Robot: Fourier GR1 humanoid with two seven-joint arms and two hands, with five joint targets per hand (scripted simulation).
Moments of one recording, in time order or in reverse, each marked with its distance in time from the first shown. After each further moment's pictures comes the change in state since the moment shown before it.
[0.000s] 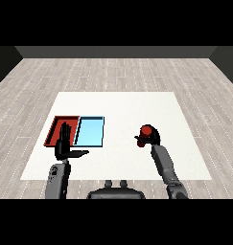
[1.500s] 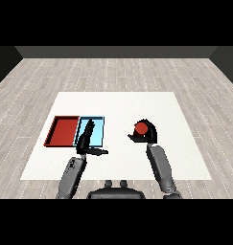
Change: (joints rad) left arm -0.125 -0.043 -0.268 0.087 -0.048 0.101 0.109; right arm 0.129 0.078 0.163 -0.542 0.032 -0.148 0.165
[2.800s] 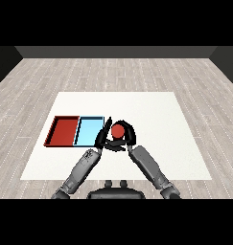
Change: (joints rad) left arm -0.251 0.000 -0.246 0.255 0.110 0.222 0.017; right arm -0.120 0.020 0.424 -0.023 -0.138 -0.342 -0.024
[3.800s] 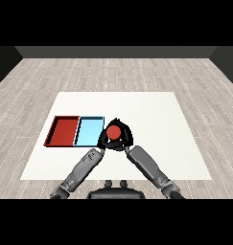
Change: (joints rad) left arm -0.048 0.020 -0.087 -0.003 -0.002 0.156 0.017; right arm -0.040 -0.016 0.088 -0.017 -0.065 -0.057 -0.015
